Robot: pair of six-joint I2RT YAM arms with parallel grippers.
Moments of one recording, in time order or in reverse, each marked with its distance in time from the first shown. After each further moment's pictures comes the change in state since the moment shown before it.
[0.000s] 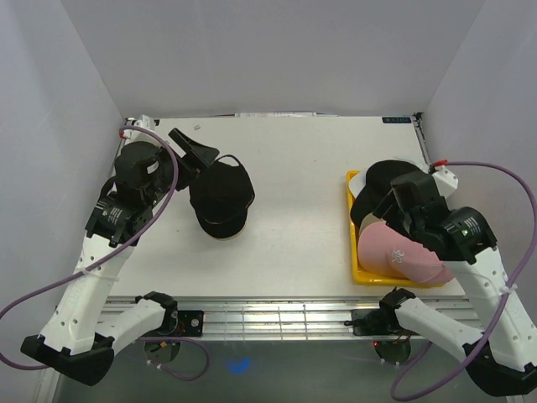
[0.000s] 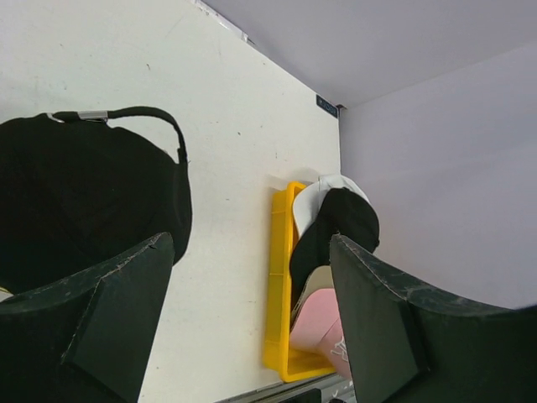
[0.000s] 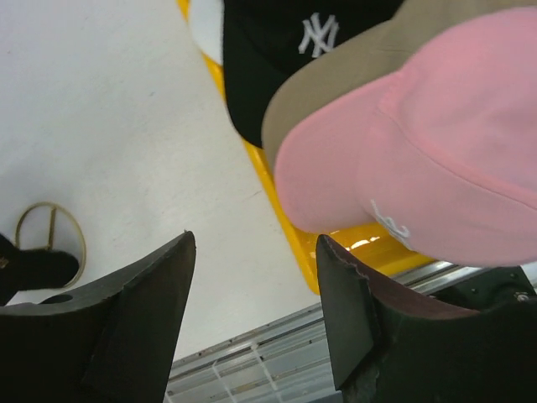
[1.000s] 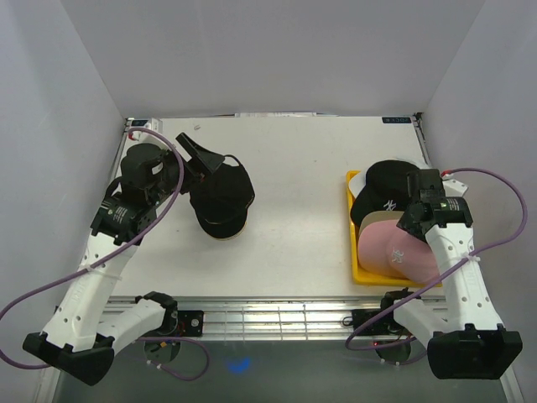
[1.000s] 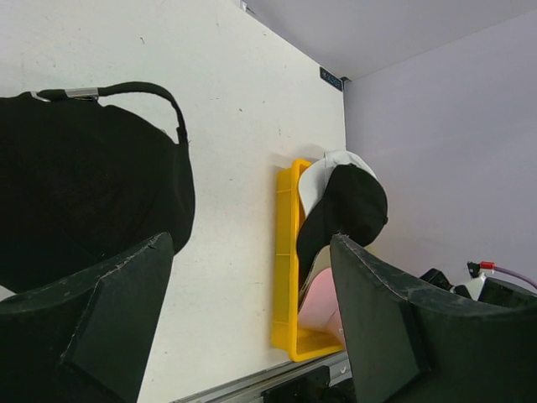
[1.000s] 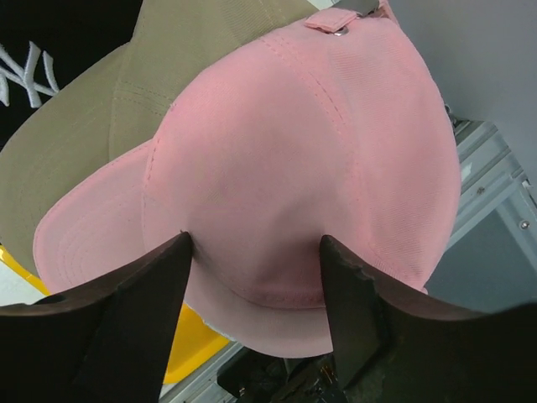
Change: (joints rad) left arm 0.000 0.002 -0.047 0.021 0.073 0.025; right arm -0.508 0.084 -0.290 0.080 0.050 -0.363
